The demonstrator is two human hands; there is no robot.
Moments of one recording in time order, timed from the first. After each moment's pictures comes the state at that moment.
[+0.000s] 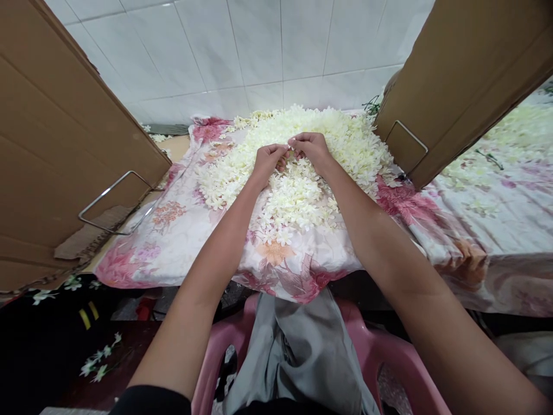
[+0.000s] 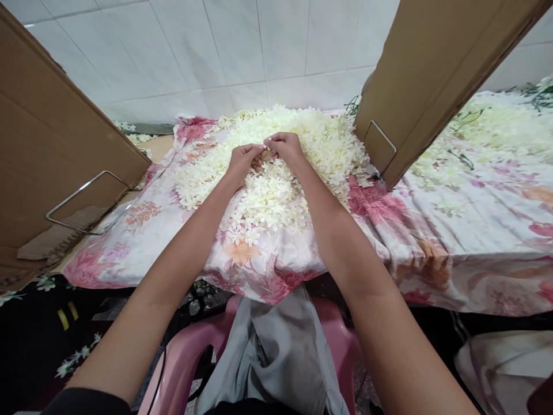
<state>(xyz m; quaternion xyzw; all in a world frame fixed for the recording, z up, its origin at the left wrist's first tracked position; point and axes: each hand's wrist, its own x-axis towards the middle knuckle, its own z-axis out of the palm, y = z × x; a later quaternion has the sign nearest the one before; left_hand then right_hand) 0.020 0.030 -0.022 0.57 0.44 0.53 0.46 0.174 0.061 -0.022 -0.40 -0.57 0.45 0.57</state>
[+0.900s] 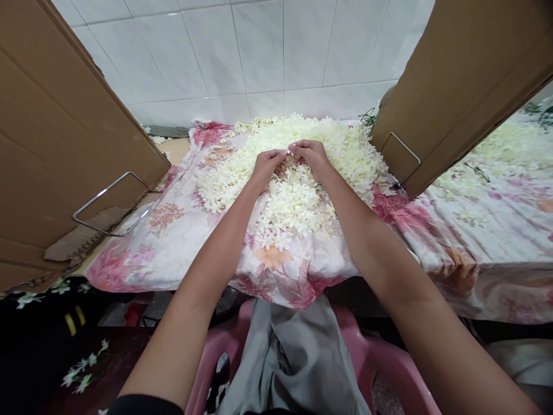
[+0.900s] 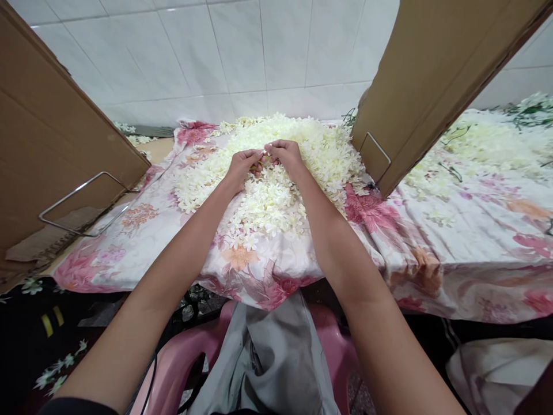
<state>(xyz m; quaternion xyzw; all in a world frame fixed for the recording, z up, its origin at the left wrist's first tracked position) 0.016 0.032 -0.023 0.56 0.40 0.53 0.49 0.174 0.058 -0.019 -0.39 -0.55 0.47 0.57</state>
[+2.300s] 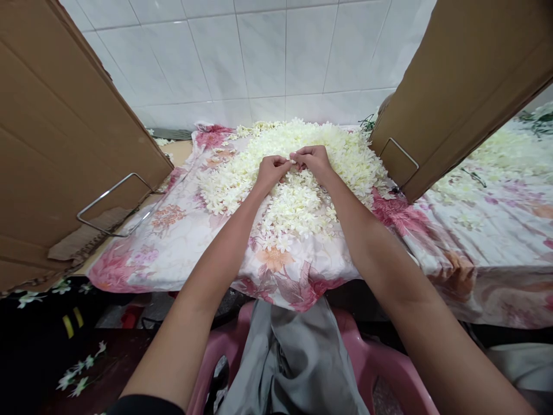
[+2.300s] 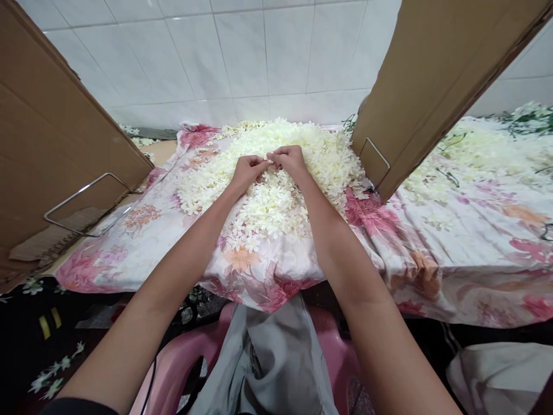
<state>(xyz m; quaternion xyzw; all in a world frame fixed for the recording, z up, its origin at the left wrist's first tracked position) 0.023 0.028 -0.026 0.60 0.46 0.51 0.40 0.176 0.041 -0.011 -0.42 -0.57 0.44 0.55</state>
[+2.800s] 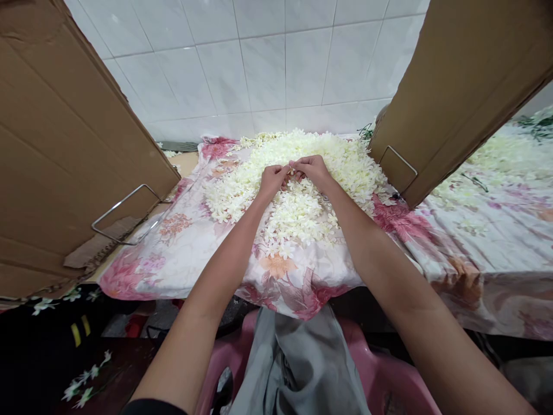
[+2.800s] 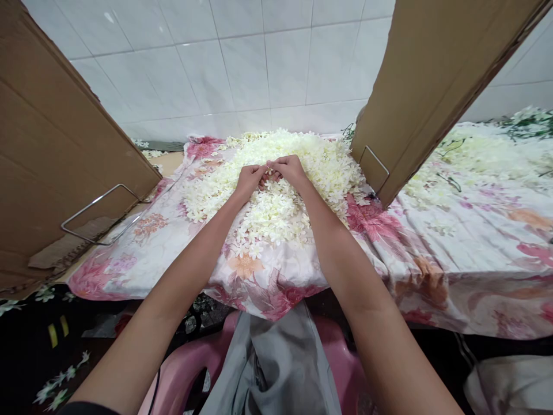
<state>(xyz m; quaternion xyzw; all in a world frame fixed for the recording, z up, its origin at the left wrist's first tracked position) 0.023 0.031 -0.025 0.58 0.49 0.51 0.41 0.173 0.035 -0.006 -0.40 -0.59 0.46 0.53</state>
